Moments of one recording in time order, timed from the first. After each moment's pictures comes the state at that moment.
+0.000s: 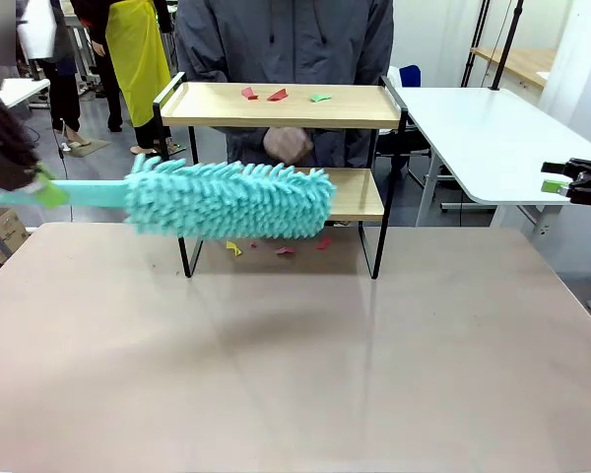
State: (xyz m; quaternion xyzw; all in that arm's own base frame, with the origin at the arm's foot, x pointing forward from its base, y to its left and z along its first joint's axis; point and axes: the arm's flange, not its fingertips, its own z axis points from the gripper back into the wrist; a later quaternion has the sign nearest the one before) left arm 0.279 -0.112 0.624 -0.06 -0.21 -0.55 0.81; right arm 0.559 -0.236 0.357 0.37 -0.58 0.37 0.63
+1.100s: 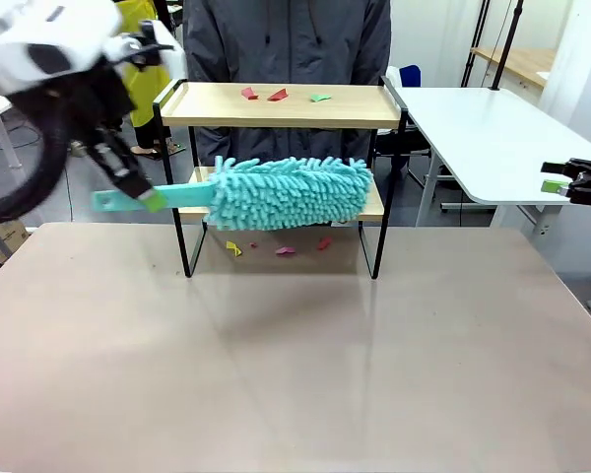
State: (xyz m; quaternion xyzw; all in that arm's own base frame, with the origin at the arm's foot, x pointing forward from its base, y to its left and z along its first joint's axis) left arm 0.301 -0.212 0.598 -0.04 -0.22 -0.49 0.84; right arm 0.559 -0.236 0.357 0.37 -0.58 0.37 0.63
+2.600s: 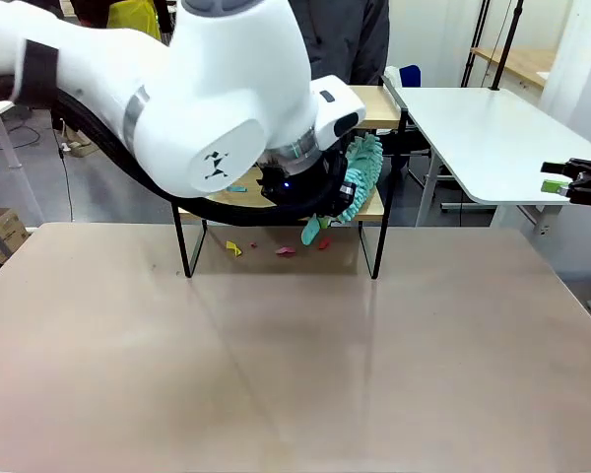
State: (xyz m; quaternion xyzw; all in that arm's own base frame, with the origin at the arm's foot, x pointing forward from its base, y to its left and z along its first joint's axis) left arm 0.367 -0.415 0.507 -0.09 -0.26 -0.17 0.94; right arm 0.559 -0.236 0.357 0.37 -0.58 0.37 0.63
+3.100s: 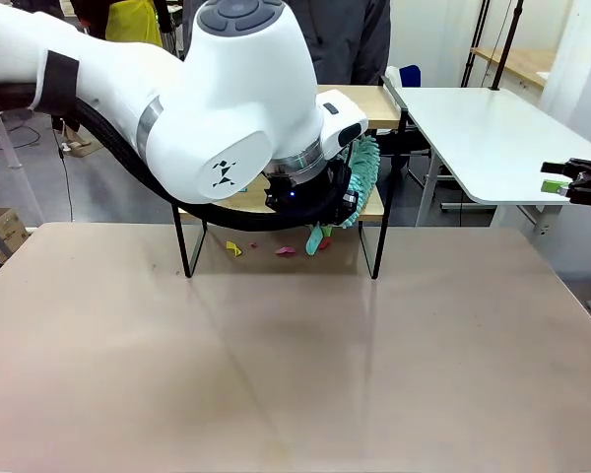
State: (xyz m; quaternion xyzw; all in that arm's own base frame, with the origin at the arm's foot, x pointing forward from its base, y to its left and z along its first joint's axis) left arm 0.372 -0.420 0.495 -0.10 -0.25 -0.16 0.95; right arm 0.559 -0.236 0.357 0.37 -0.58 0.37 0.63
